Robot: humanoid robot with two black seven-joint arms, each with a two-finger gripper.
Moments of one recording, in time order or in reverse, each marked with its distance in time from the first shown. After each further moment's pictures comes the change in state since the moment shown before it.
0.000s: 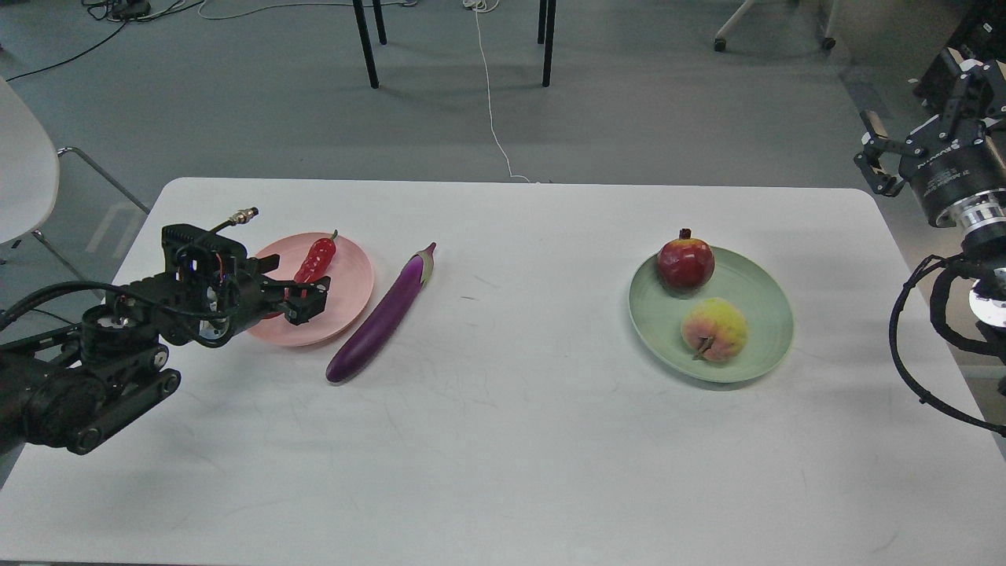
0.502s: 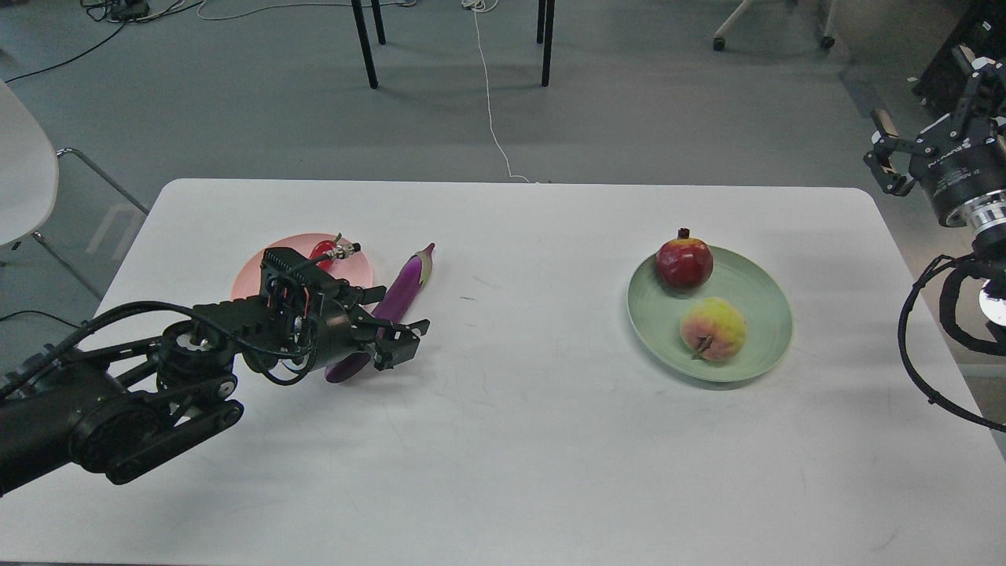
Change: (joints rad) left arm 0.003 -0.087 0.068 -0.105 0.065 -0.054 0.011; right arm -0.002 -0.010 0.003 0.001 0.000 0.000 0.000
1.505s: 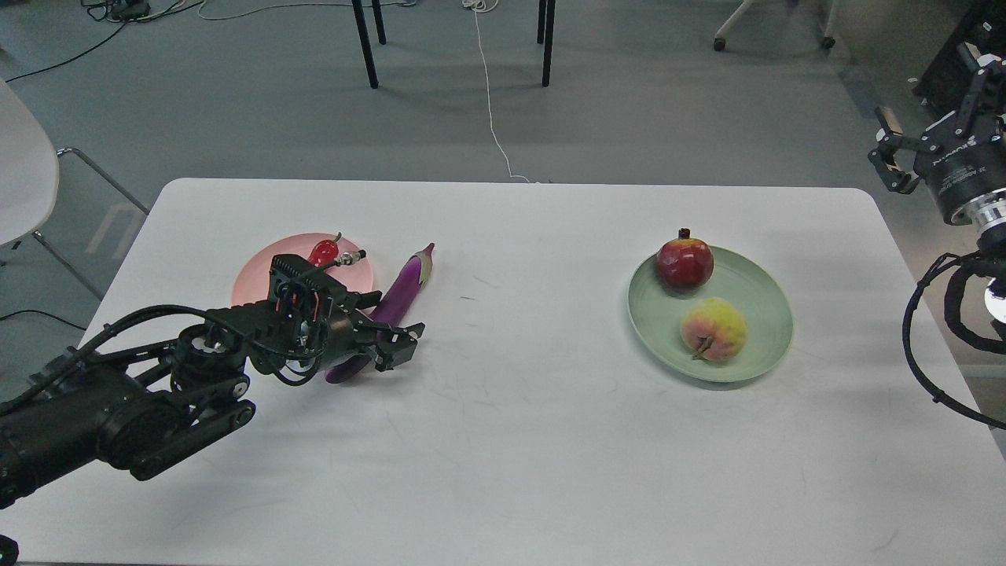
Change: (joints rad) left arm 0.001 -0.060 0.007 0.110 0.012 0.005 -0.002; right arm 0.002 -0.021 -0.001 0.027 0.000 0.000 0.000
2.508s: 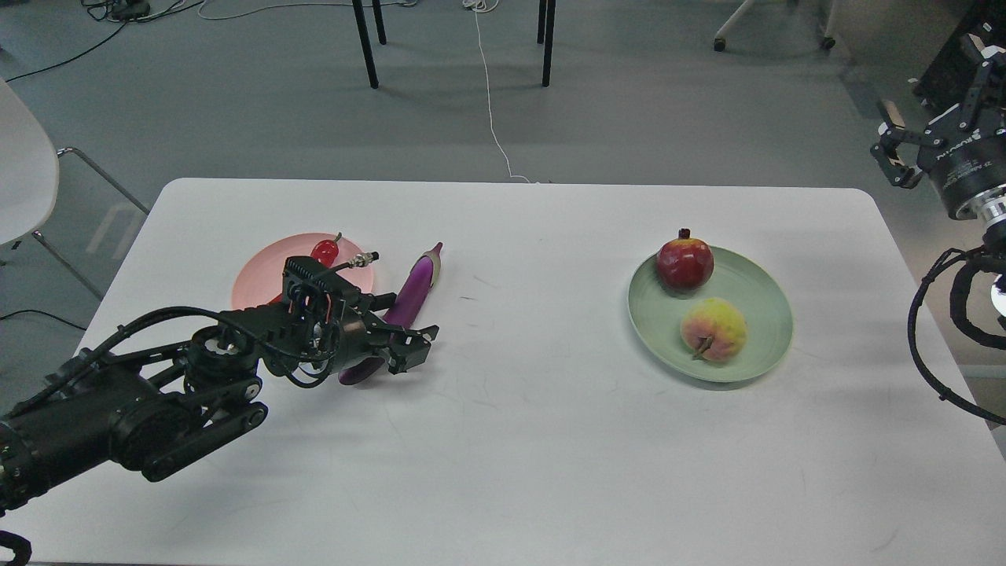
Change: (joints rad) left arm -0.005 -0.023 0.000 -0.009 -0.004 0.000 0.000; right arm 0.004 -0.011 -0.002 0.010 -0.002 0.000 0.000
